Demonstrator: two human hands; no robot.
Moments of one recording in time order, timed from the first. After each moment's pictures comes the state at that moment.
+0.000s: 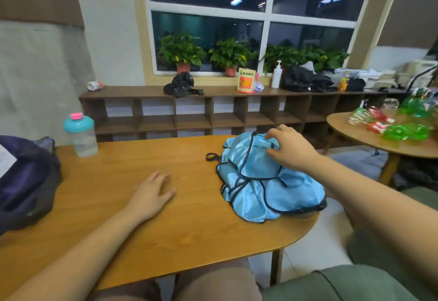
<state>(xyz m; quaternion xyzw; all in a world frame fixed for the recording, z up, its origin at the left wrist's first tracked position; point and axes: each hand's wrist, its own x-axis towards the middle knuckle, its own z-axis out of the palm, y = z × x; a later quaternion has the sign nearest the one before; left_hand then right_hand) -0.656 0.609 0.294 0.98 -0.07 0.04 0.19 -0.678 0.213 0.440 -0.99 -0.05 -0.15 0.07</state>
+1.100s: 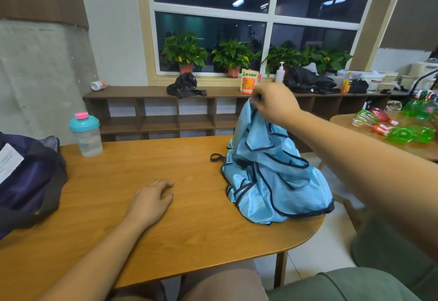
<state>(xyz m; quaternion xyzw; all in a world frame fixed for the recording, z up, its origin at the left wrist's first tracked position) -0.655 0.621 0.272 0.97 -0.06 0.07 0.24 -0.617 0.263 0.523 -0.94 -0.13 -0.33 0.05</state>
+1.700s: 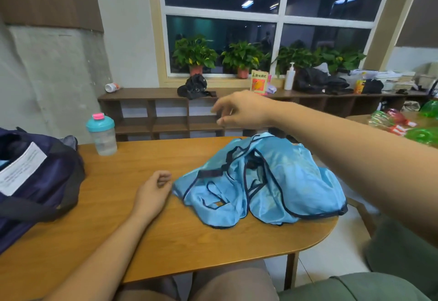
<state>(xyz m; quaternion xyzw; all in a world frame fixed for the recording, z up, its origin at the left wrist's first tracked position) -0.650 0.640 0.271 0.86 0.01 0.16 0.49 -0.646 0.351 0.545 -0.95 -0.30 -0.08 0.05</state>
